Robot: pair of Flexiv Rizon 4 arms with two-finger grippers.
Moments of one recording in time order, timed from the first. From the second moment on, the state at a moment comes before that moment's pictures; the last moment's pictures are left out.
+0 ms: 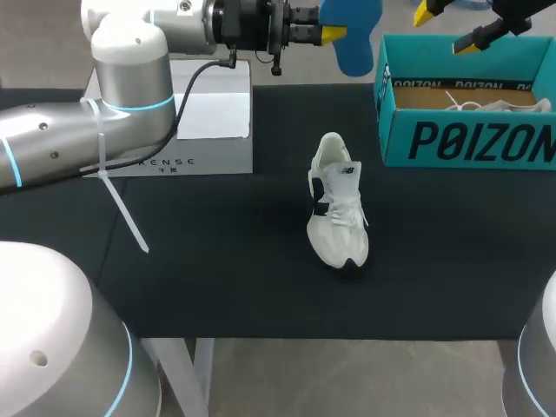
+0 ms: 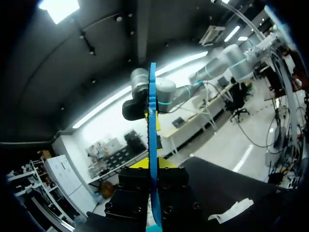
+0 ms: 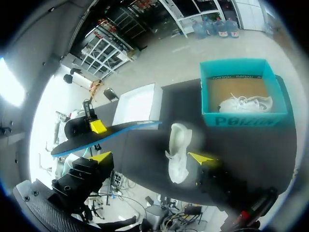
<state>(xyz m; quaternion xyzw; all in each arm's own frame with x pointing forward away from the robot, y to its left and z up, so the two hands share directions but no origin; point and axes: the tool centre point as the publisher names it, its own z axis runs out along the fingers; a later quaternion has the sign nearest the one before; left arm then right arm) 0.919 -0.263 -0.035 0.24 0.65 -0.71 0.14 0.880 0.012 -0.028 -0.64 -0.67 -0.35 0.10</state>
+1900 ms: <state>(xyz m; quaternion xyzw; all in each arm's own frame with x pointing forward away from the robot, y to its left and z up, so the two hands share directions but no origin) 0.919 -0.234 -0.003 -0.38 0.53 -0.59 -0.47 0.861 0.040 0.024 -0.58 -0.76 -0.29 0.01</state>
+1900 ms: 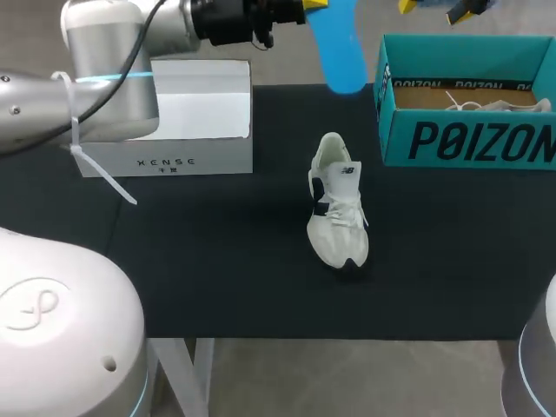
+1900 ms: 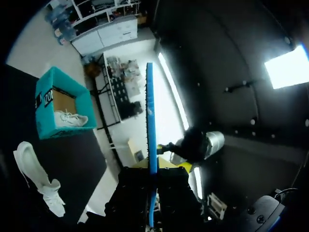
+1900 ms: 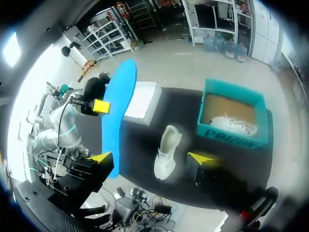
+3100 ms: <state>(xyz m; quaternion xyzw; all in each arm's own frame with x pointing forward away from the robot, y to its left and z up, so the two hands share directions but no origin) 0.931 -0.281 -0.058 -0.46 0.51 -0.50 -0.54 0.851 0.095 0.036 -0.57 -0.81 -0.15 -0.03</state>
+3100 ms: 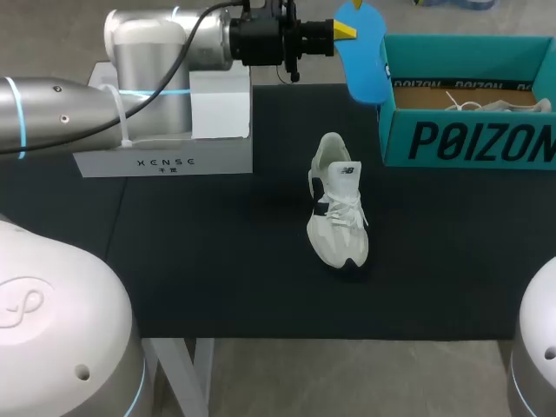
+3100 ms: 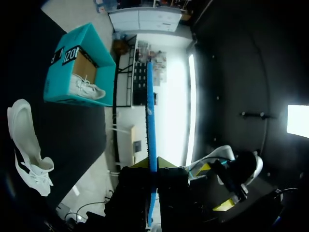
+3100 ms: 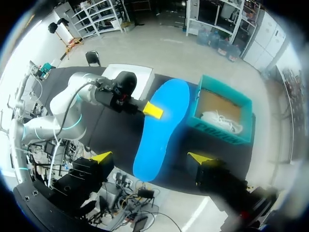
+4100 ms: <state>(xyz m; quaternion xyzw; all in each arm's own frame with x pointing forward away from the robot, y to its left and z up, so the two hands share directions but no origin) 0.923 -0.294 -0.056 -0.45 0.51 -0.52 -0.52 0.886 0.097 0.013 -0.69 -0.72 -0.09 -0.03</state>
